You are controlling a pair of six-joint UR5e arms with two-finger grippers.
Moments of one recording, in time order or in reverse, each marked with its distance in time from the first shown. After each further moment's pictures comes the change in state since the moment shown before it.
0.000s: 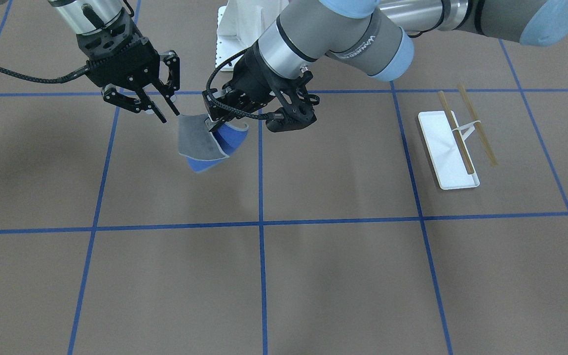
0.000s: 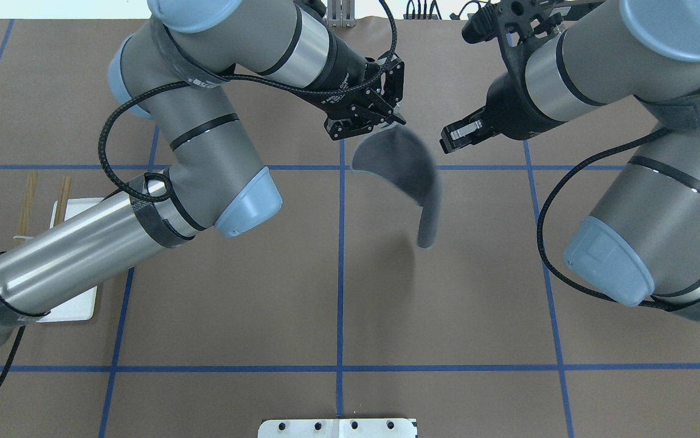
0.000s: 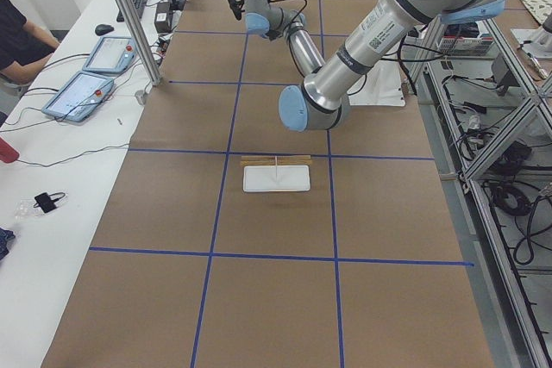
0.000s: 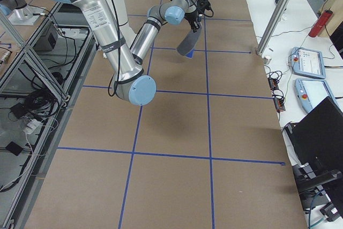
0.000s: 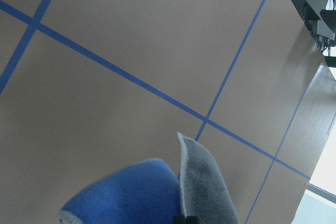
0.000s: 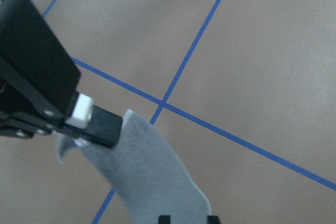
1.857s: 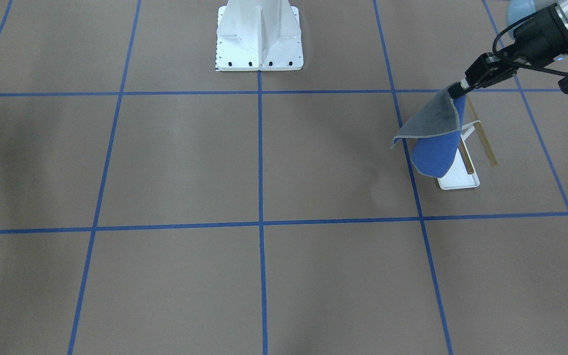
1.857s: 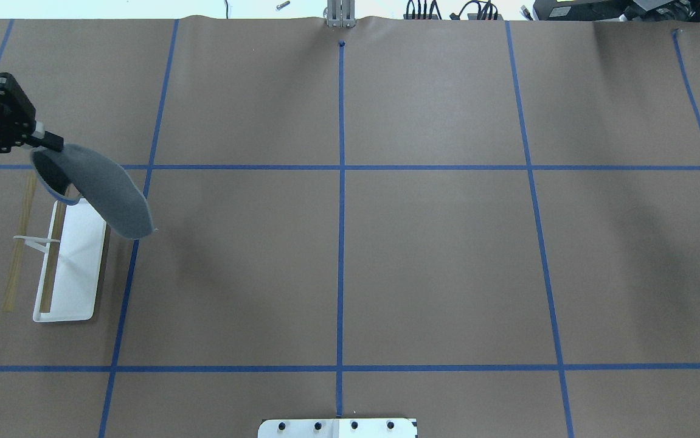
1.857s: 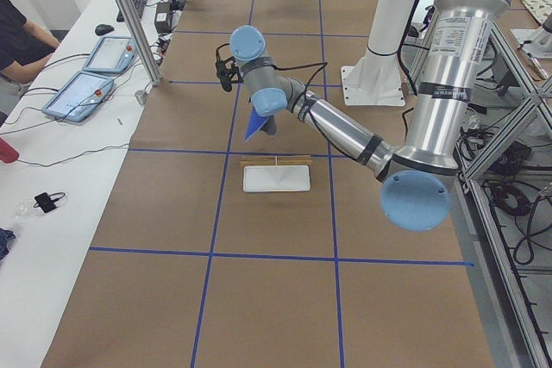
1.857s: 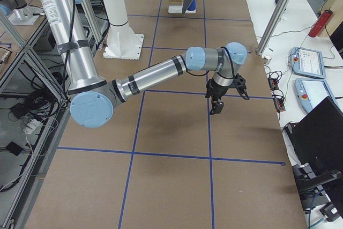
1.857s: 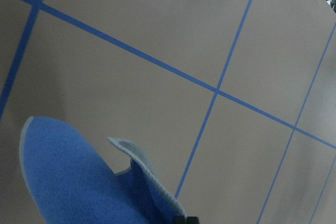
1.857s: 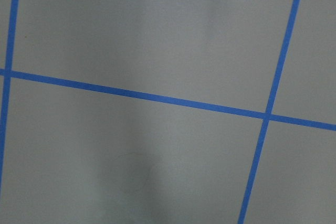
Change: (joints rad) left arm -0.467 0.792 -0.411 0.012 -0.501 0.548; right arm 0.597 -0.223 -0.396 -0.442 0.213 -0.744
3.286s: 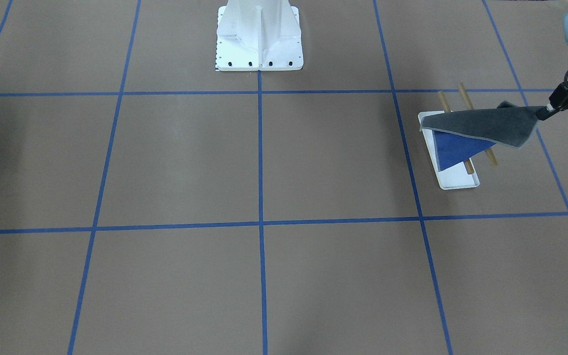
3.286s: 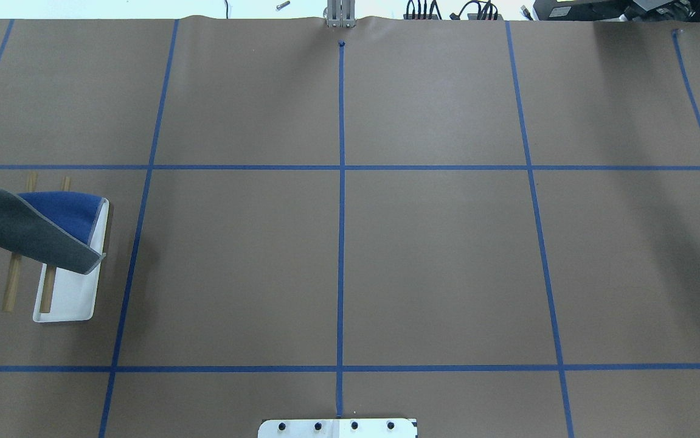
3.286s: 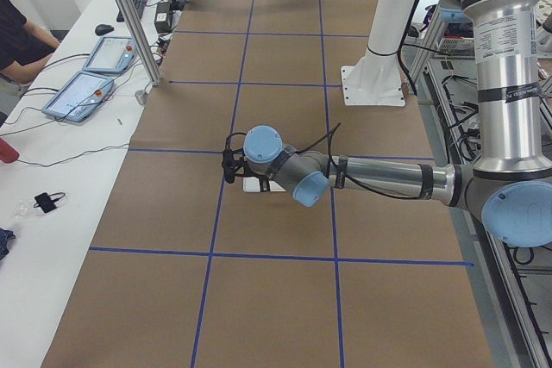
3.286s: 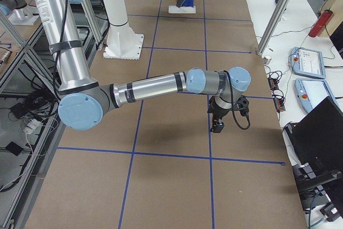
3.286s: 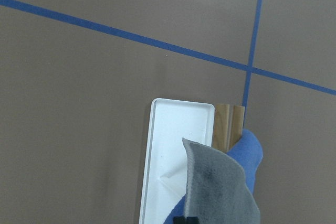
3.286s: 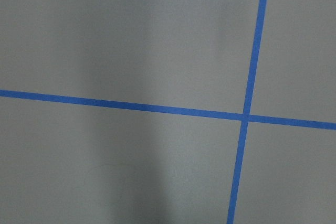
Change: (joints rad) left arm -0.137 0.296 0.172 0.002 0.091 0.643; right arm 0.056 -0.031 -0.116 0.125 0.074 -0.006
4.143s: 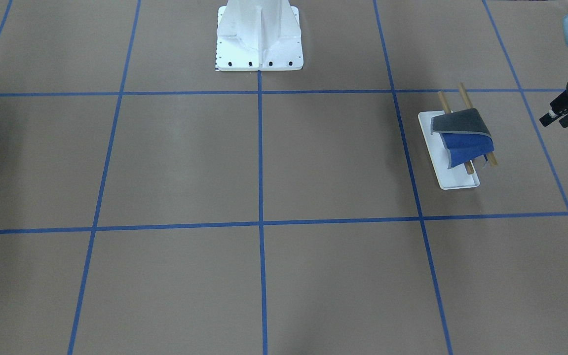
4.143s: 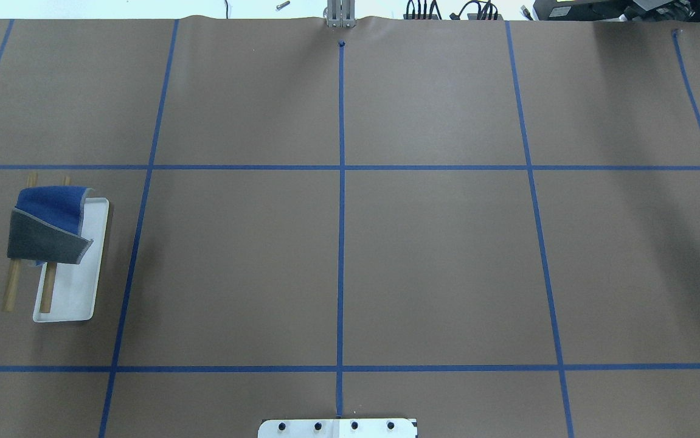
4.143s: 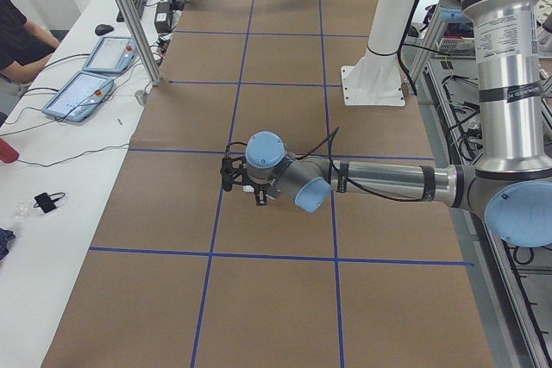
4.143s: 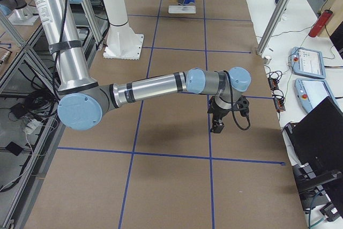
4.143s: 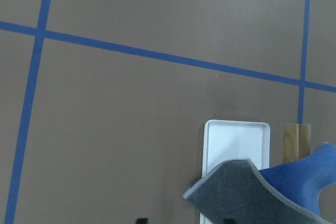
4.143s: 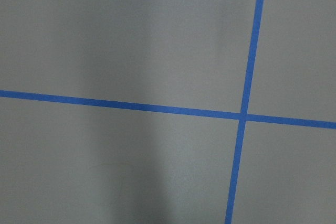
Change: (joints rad) left arm 0.002 0.001 0.019 -0.010 0.109 0.061; right arm 0.006 -0.006 0.000 -0.001 0.001 -0.003
